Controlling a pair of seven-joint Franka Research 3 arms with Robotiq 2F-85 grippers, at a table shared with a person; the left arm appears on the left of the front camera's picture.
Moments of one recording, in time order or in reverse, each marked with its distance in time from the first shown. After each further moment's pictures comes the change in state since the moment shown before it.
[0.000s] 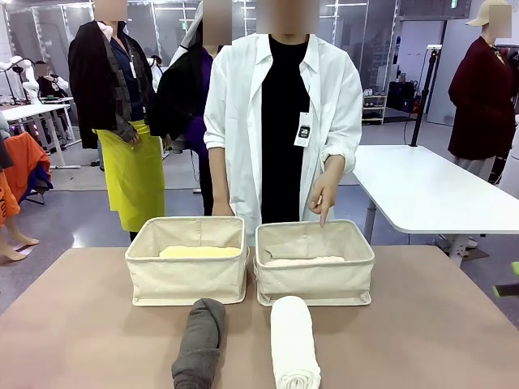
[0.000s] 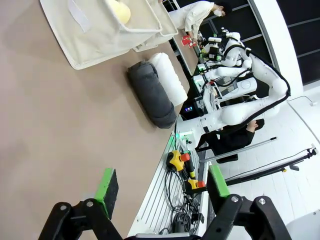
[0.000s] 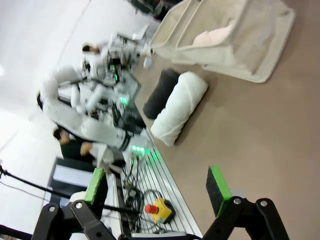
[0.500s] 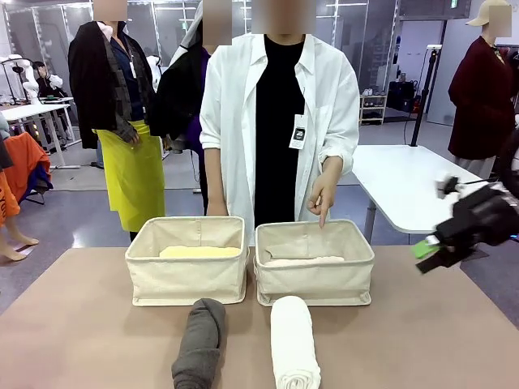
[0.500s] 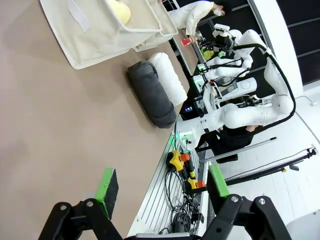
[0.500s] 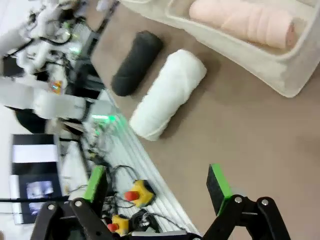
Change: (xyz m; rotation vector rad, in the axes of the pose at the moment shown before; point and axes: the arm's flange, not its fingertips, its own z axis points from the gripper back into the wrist) left arm 0.000 0.000 0.000 0.000 0.000 0.001; right arm 0.084 0.071 -0.153 -0.304 0.322 0.028
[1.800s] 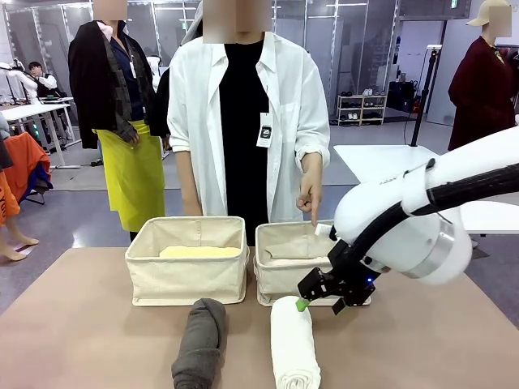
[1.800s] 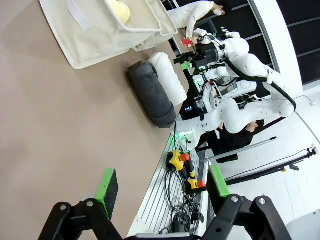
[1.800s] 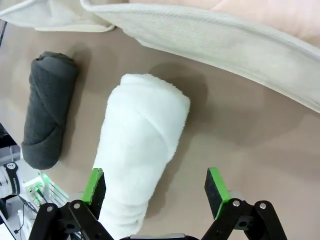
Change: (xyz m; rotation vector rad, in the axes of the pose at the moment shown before) left arm 0.000 0.000 0.000 -0.001 0.001 0.000; right arm 0.029 0.050 -0.221 -0.480 0.008 -0.199
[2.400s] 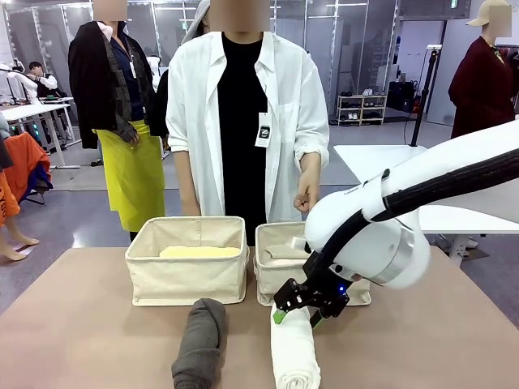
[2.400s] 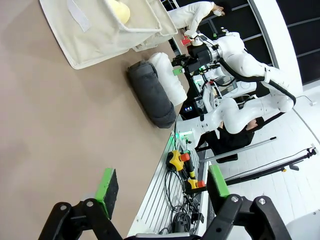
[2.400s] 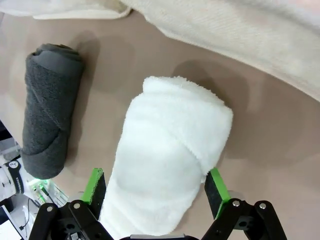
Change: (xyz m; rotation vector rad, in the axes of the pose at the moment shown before) left arm 0.000 0.000 0.000 0.000 0.000 0.000; right arm 0.009 0.022 -0.045 0.020 0.083 -0.012
